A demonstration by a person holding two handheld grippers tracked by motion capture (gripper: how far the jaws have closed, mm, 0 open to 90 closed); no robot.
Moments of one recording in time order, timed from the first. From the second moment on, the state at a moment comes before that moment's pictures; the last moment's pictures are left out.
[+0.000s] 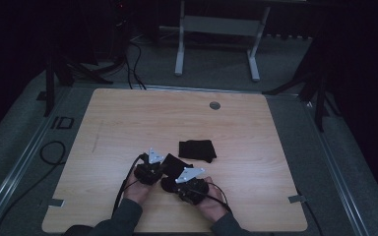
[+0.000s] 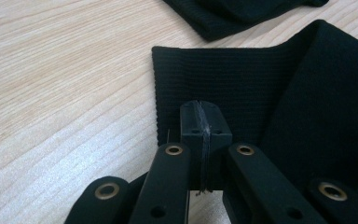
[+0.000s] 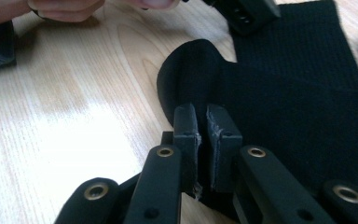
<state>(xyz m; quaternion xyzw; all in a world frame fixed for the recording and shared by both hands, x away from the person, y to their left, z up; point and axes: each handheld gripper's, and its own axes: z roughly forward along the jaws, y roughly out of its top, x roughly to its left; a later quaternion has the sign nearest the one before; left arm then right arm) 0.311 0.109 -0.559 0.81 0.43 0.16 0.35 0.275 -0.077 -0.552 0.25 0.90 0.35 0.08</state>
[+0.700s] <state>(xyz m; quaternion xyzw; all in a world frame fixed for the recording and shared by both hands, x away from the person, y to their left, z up) 0.310 0.110 -0.560 0.81 0.44 0.16 0.35 0.291 -0.135 -0.522 0.33 0.85 0.39 0.12</state>
